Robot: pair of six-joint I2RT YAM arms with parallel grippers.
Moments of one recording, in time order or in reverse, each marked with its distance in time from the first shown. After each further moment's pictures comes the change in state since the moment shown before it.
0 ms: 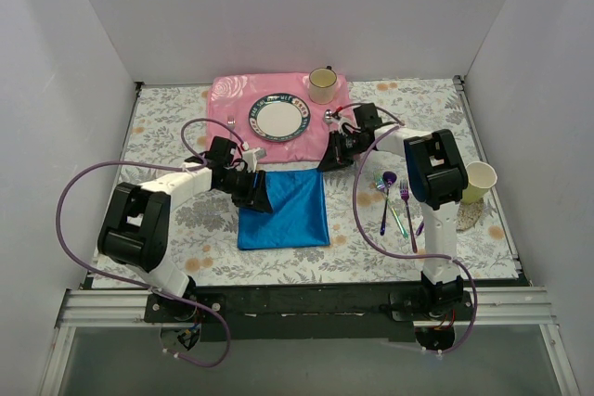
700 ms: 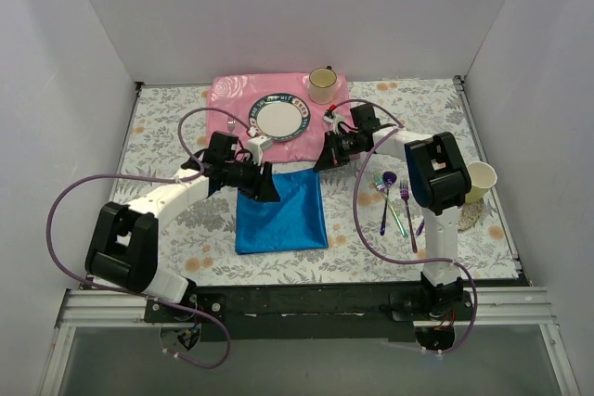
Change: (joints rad) left arm -0.035 -0.119 -0.020 0.134 0.000 0.064; right arm 0.028 -0.064 -0.060 0.079 -0.029 -0.133
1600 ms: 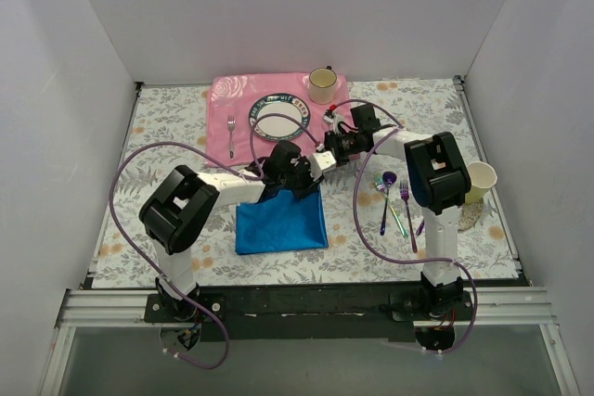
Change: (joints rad) left arm -0.360 0.347 0.127 0.493 -0.323 0.394; right arm 0.000 0.005 -0.002 0.019 -0.024 0.015
